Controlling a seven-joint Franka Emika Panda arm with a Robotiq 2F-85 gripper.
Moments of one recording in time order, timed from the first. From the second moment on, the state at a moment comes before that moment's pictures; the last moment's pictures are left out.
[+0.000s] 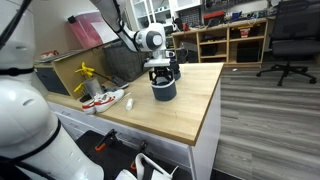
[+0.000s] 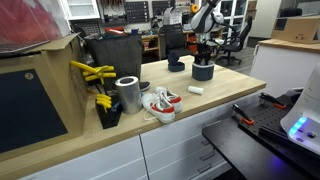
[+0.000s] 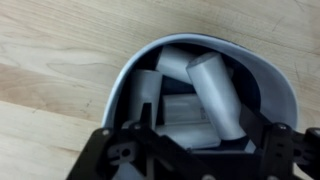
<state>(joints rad) -0.08 0.46 0.03 -2.00 0.01 2.31 -0.33</state>
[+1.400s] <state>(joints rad) -0.11 0.46 0.07 -2.01 -0.08 2.33 -0.59</state>
